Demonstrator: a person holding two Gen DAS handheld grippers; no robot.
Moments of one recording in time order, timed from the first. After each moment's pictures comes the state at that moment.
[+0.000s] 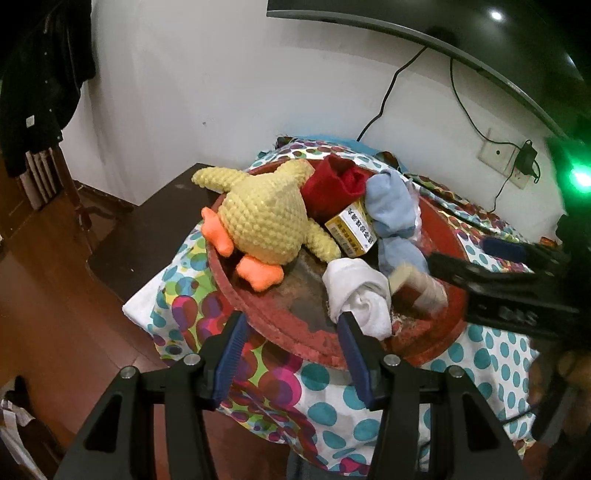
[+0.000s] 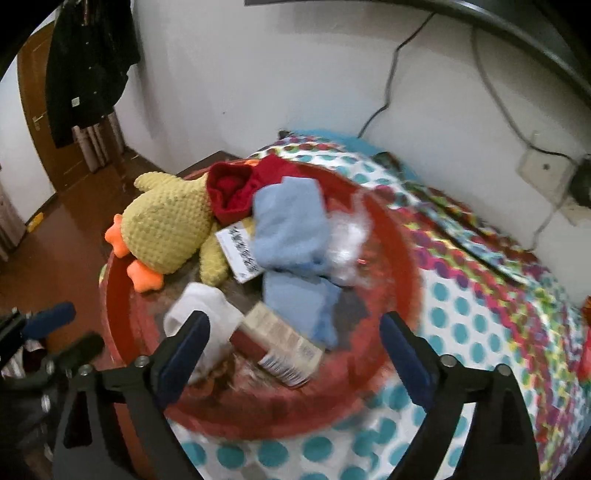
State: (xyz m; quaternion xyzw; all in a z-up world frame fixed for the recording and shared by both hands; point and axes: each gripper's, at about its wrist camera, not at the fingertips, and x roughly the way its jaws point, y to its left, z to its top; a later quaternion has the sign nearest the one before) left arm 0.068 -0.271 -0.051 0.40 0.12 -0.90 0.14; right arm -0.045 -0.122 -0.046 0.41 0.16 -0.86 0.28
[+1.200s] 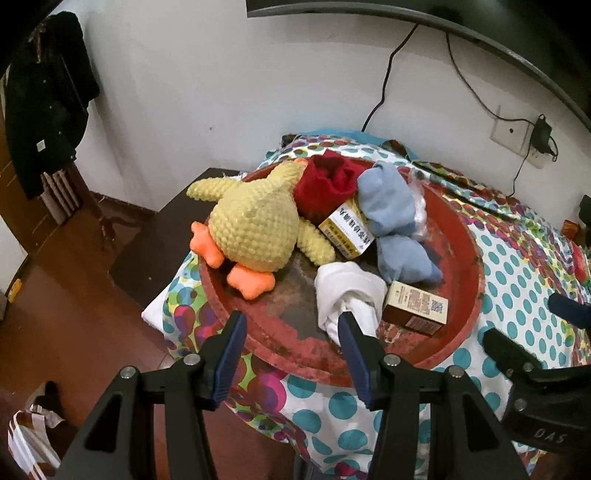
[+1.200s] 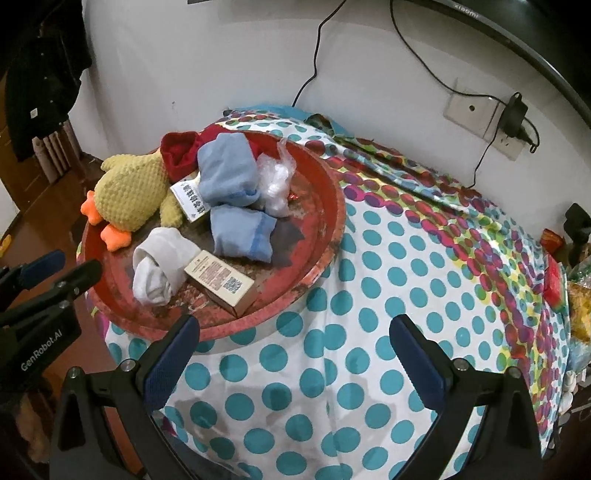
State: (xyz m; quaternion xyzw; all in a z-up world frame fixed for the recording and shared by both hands) left arm 0.044 -0.238 -0.044 0.42 0.07 -0.88 0.18; right arm -0.012 -0.074 -0.050 0.45 0.15 -0.86 0.20
